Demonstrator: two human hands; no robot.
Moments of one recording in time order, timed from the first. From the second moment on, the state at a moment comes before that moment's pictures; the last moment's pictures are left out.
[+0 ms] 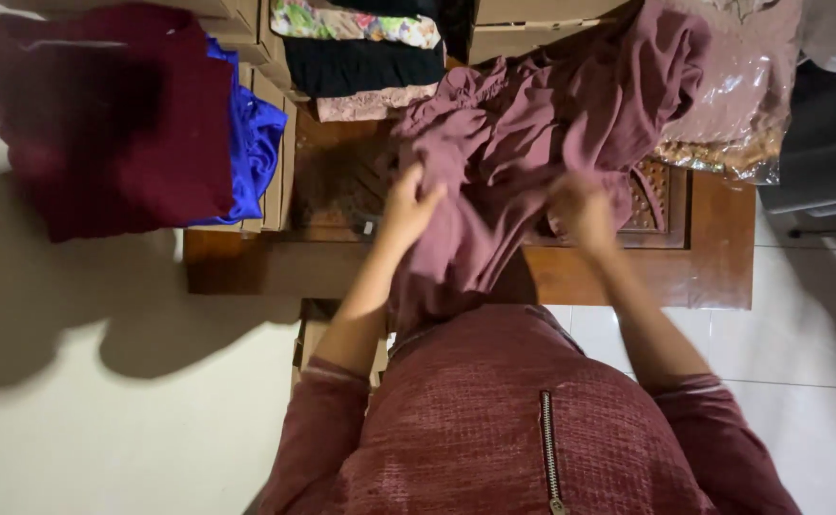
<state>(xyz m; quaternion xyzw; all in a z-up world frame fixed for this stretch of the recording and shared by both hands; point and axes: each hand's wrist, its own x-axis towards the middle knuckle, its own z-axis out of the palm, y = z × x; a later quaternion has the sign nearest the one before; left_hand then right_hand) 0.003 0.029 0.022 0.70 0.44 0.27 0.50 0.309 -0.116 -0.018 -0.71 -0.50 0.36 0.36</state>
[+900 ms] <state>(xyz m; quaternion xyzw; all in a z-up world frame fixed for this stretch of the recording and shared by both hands) -0.004 0.002 -0.050 0.64 0.43 0.15 0.62 0.236 -0.153 0.033 -0.66 -0.63 0.16 0.36</state>
